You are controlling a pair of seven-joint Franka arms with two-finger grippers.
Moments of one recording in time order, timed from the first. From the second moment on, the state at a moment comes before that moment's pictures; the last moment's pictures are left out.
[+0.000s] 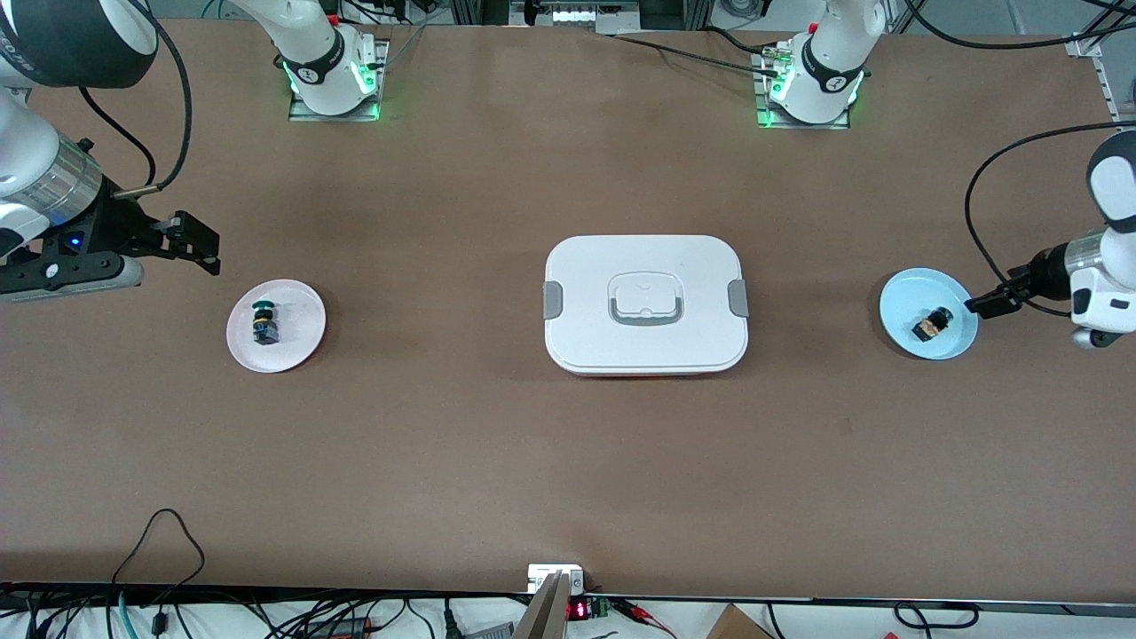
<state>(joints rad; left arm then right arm) 0.28 0.25 -0.01 -1.93 -0.02 1.99 -0.34 0.19 0.11 -0.09 -1.58 -0.01 1.76 -0.06</state>
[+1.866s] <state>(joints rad) 0.33 0.56 -0.01 -1.97 -0.02 2.32 -0.33 0.19 0.11 -0.09 -1.58 -0.01 1.76 -0.06</state>
